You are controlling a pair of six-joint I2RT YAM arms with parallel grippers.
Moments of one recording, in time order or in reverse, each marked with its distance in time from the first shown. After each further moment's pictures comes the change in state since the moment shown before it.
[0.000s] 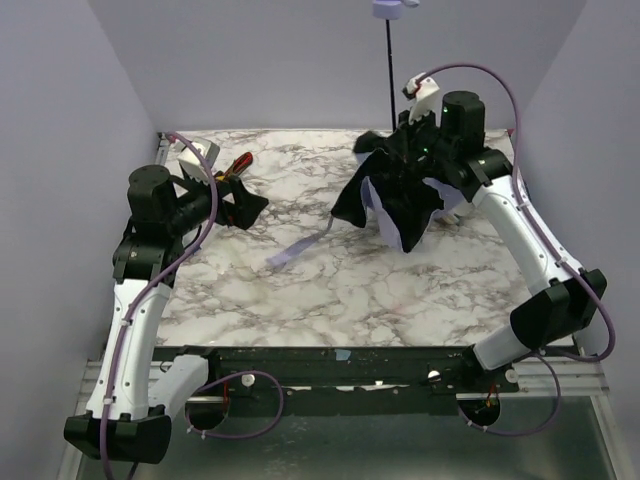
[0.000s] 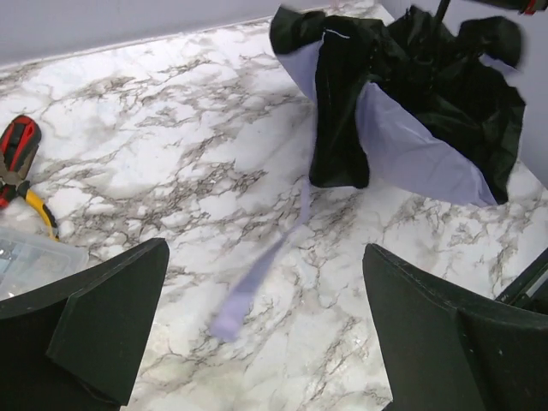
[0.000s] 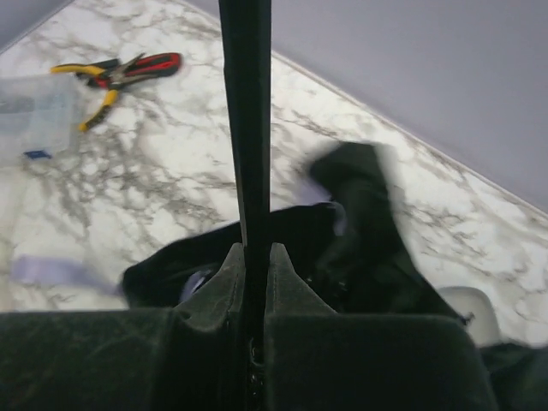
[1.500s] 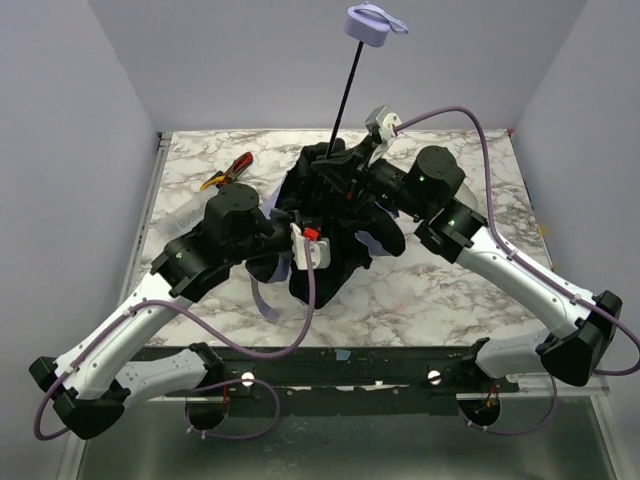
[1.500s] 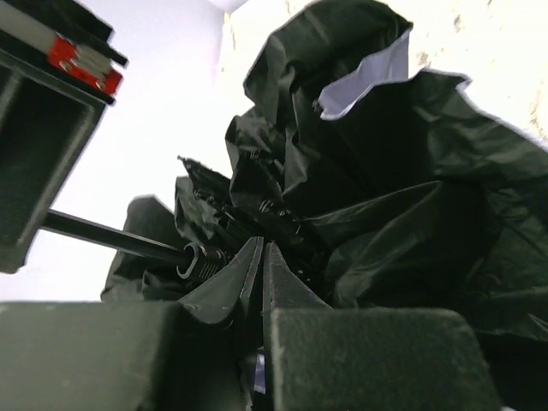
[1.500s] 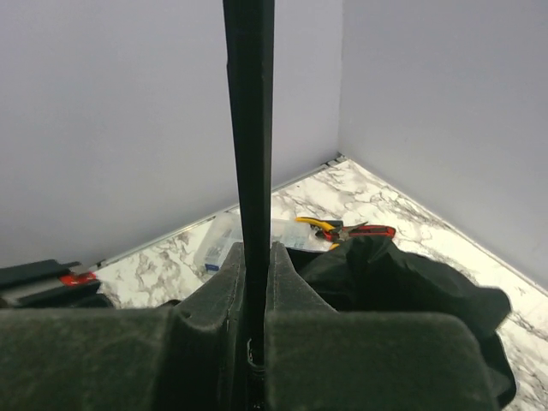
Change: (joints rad) left arm -0.694 0.040 0.072 -0.075 -0.168 1.085; right arm 0.441 -0.200 -0.280 0.559 -0.004 0.207
